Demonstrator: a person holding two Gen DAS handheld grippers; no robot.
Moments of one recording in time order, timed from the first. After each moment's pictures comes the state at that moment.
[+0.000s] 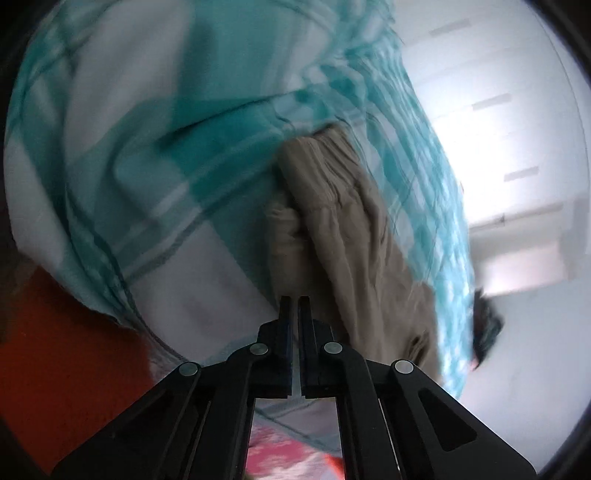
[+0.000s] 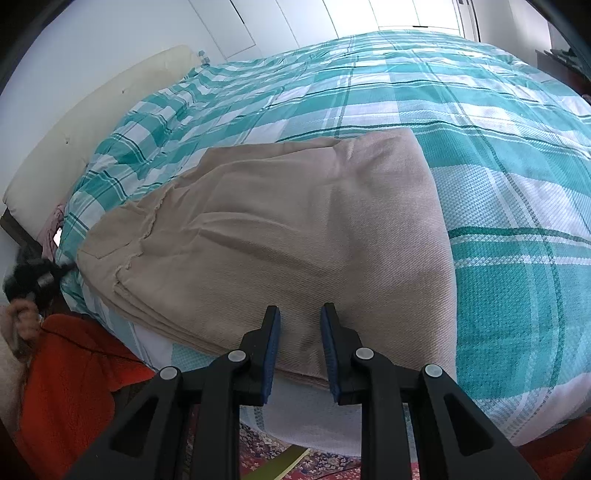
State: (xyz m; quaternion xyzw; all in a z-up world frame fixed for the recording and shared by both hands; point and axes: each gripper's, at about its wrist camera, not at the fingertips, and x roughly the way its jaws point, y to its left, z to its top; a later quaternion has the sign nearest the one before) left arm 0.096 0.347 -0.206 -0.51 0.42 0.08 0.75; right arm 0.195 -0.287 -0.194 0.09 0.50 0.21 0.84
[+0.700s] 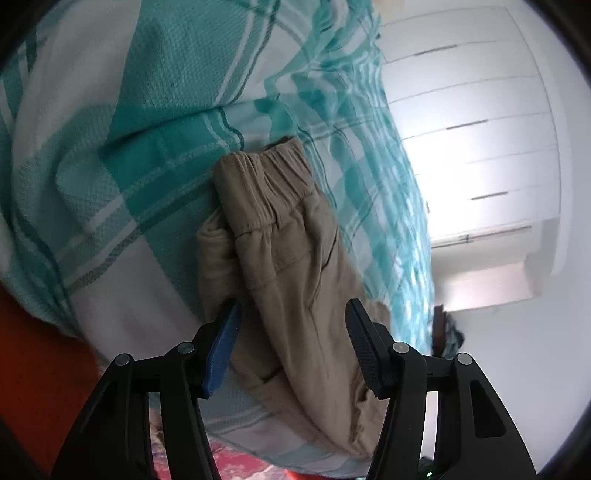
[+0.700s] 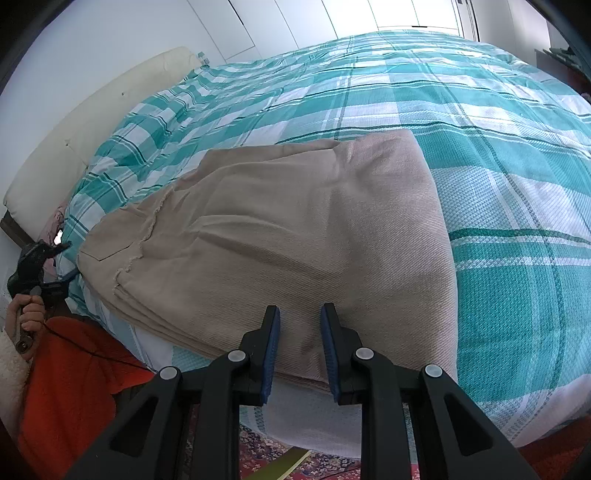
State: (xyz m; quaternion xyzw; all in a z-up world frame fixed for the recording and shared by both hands) left arm 0.117 0.345 -0.204 -0.55 0.37 0.04 0.75; right arm 0.196 -0.285 -0.193 0.09 0.50 0.21 0.84
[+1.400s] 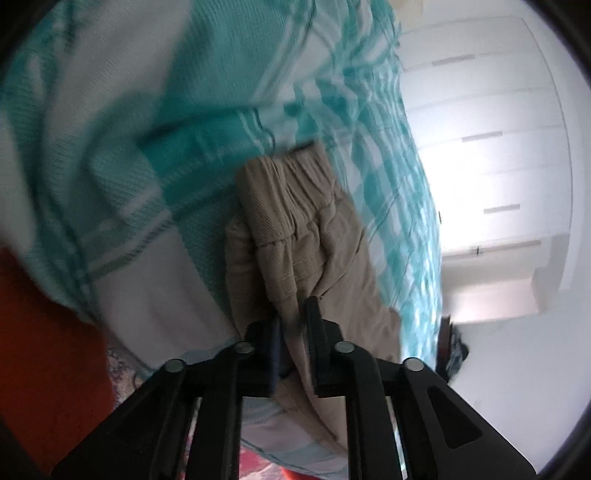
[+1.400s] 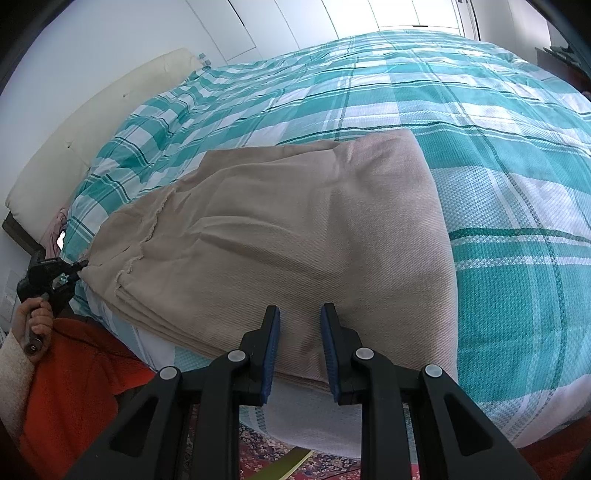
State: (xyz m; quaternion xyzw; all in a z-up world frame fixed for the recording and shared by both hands) left arm 0.101 0.347 -0.202 -0.56 0.37 0.08 0.74; right arm 0.196 -0.287 -0.194 0.10 0.50 0.22 0.83
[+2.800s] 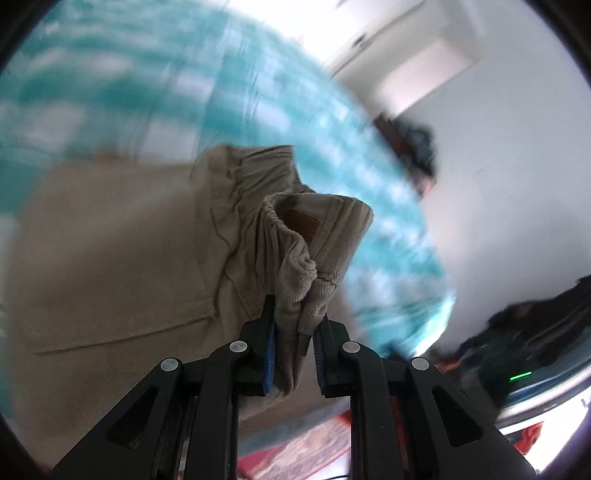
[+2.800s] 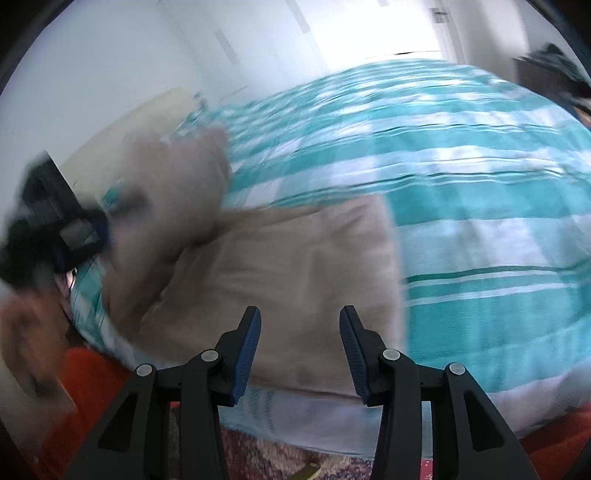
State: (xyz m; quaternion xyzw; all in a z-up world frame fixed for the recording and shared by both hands) left arm 0.240 -0.044 -0.162 -0.24 0.51 -0.23 0.79; right arm 0.184 -0.329 -0.143 0.15 0.43 0.18 0.87
